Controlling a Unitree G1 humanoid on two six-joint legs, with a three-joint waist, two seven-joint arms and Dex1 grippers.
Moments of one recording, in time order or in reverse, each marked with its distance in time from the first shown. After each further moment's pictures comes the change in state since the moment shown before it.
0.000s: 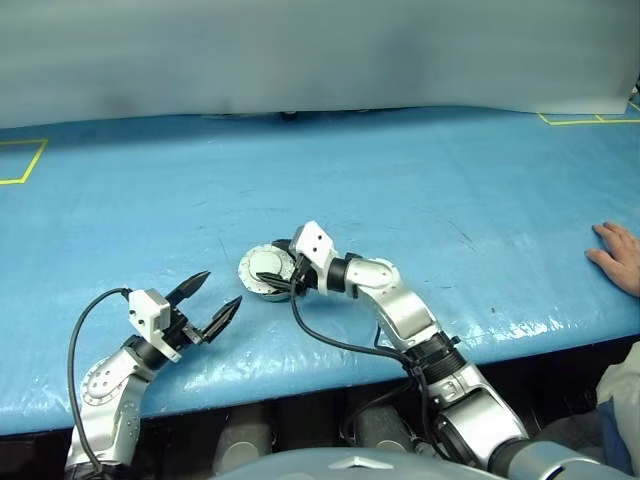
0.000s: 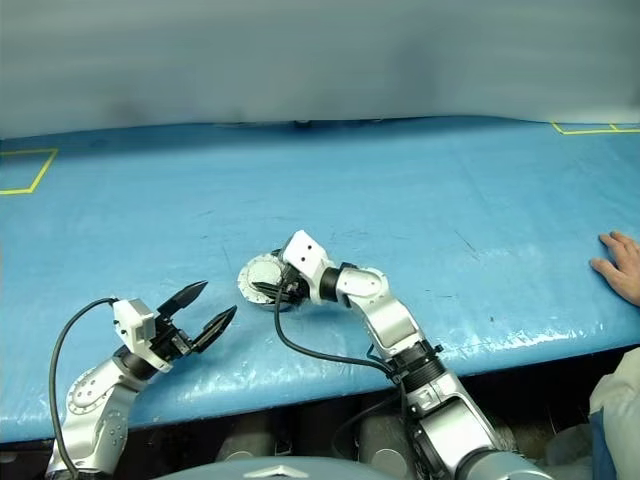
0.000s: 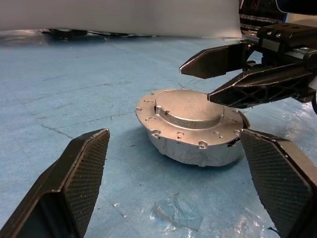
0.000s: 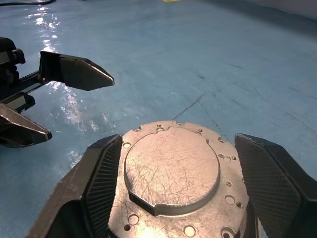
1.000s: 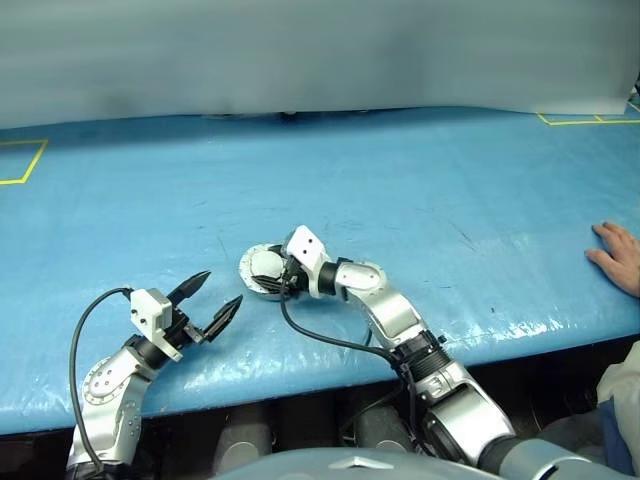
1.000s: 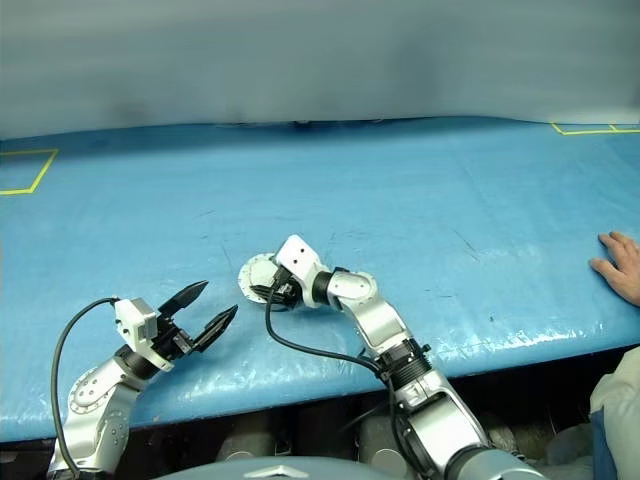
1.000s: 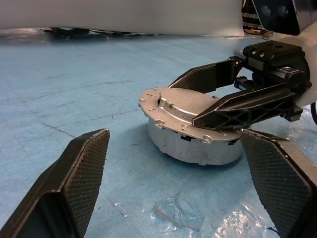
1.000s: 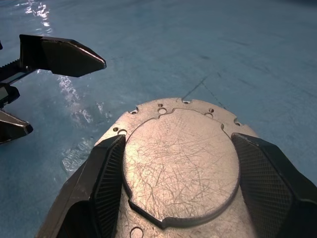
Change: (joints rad) left arm -0.003 -0.001 -0.002 0.000 0.009 0.005 0.019; right arm -0.012 0.046 -0.004 0.093 -0.019 0.030 -0.011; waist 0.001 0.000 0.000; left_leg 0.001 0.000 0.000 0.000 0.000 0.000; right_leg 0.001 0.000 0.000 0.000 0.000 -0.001
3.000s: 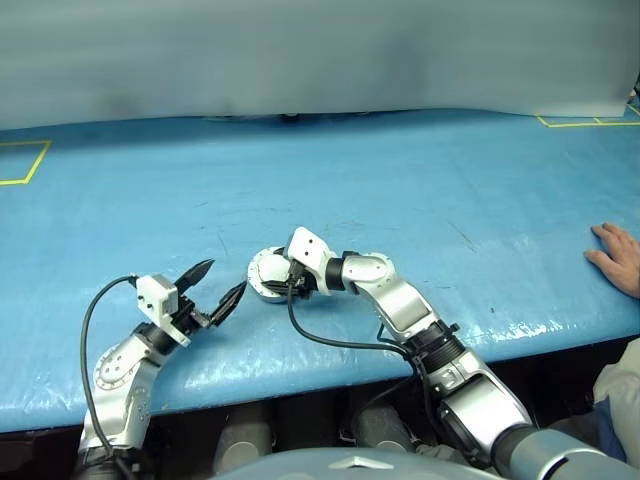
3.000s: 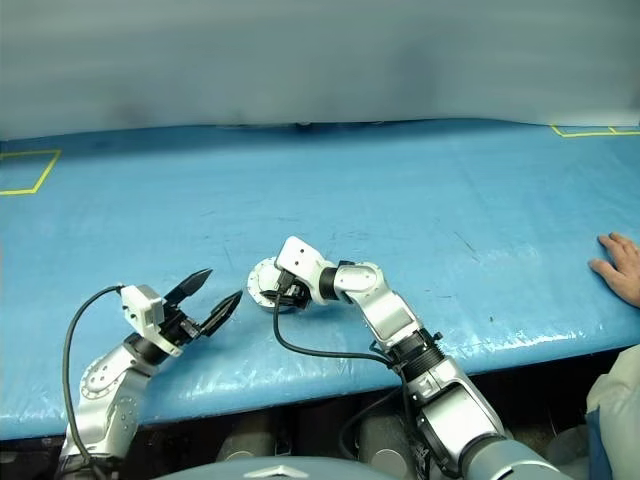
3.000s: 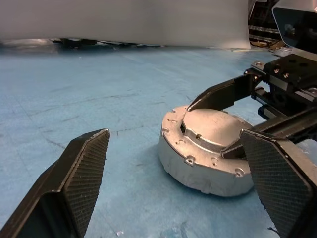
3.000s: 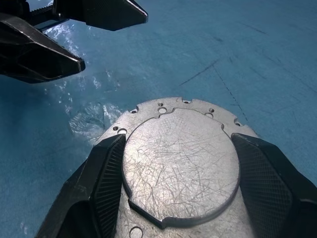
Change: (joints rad) left arm -0.096 -0.025 -0.023 0.000 0.000 0.073 0.046; right arm -0.055 -0.096 0.065 -0.043 -0.050 0.066 0.054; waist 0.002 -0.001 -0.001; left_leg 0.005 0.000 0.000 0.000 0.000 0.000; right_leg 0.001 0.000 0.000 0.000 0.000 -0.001
